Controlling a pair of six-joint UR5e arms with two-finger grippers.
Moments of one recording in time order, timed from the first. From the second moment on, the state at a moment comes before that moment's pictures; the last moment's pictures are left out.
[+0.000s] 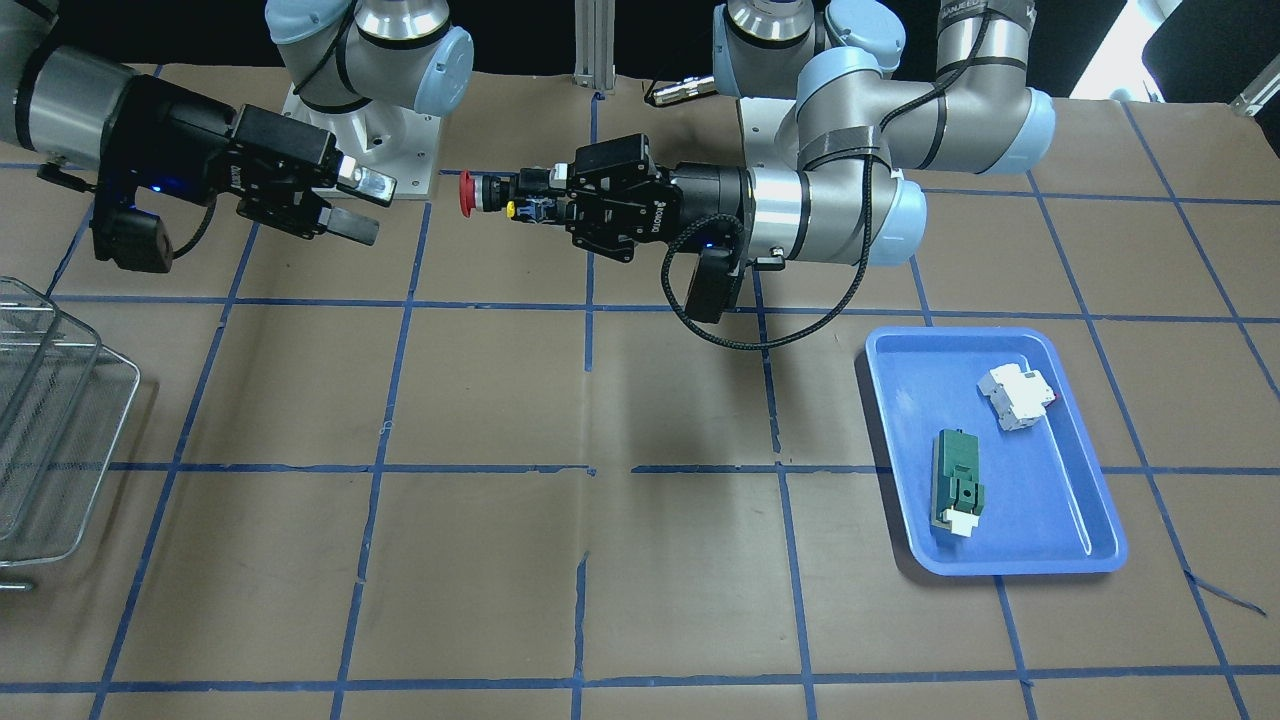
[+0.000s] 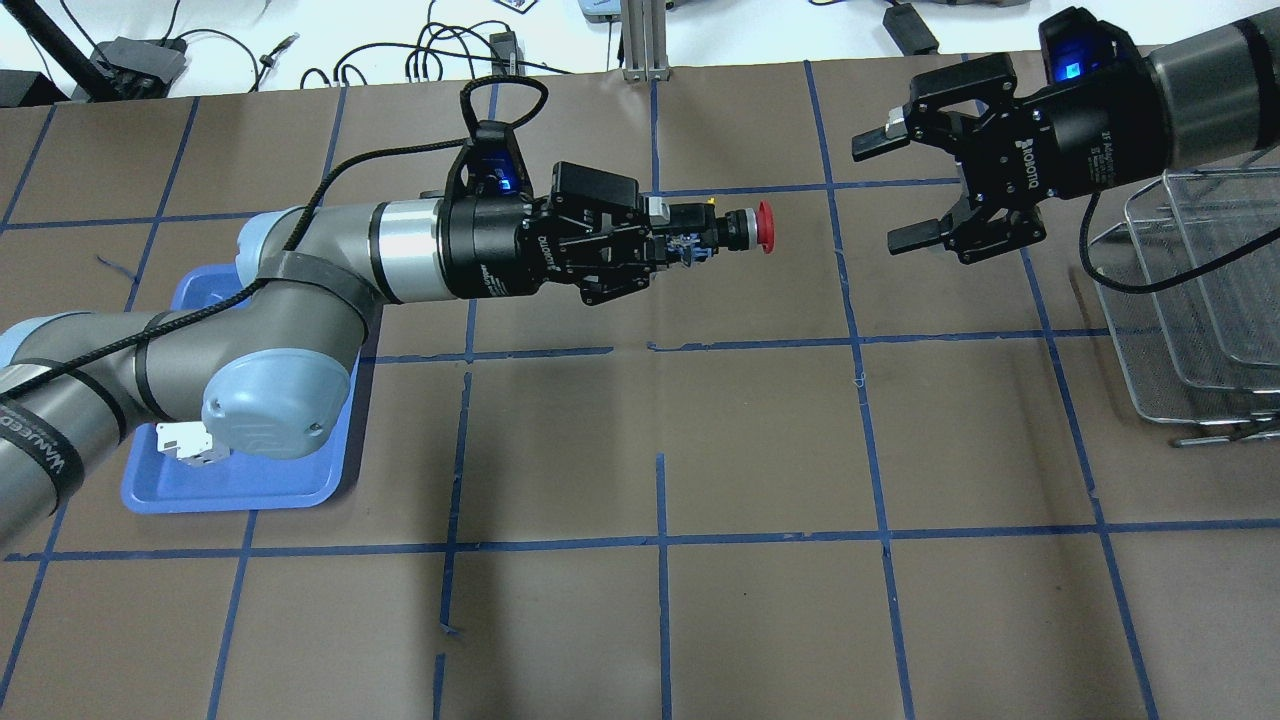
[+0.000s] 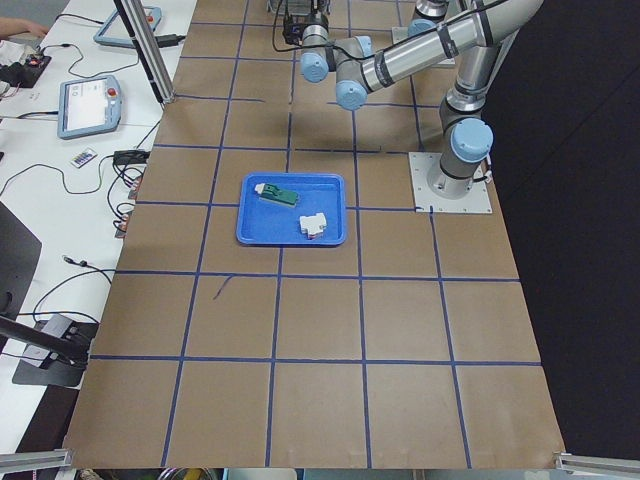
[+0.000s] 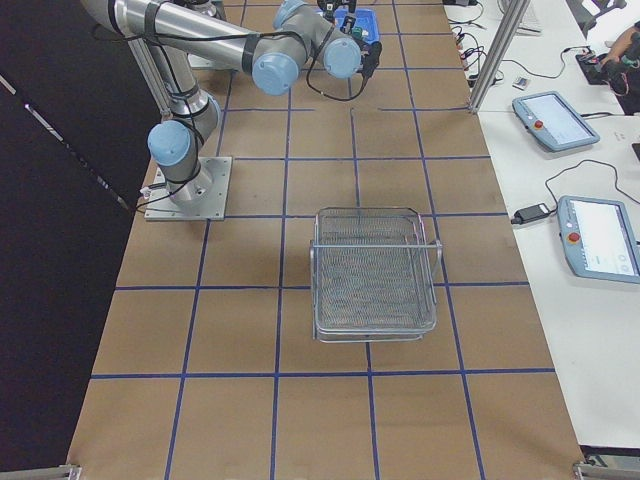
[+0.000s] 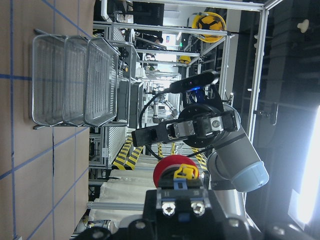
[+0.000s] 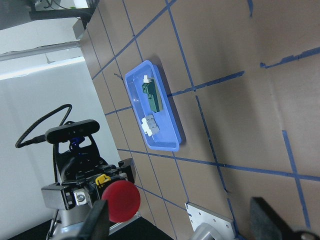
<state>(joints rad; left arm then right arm) -1.61 -1.68 -2.07 -1.18 -0.05 0.16 1.26 -1.62 1.75 -1.20 -0.51 -0.28</state>
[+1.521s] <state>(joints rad) -1.63 -1.68 -2.07 -1.14 -0.11 0.16 1.31 -1.65 1.84 -1.19 -0.47 -0.31</state>
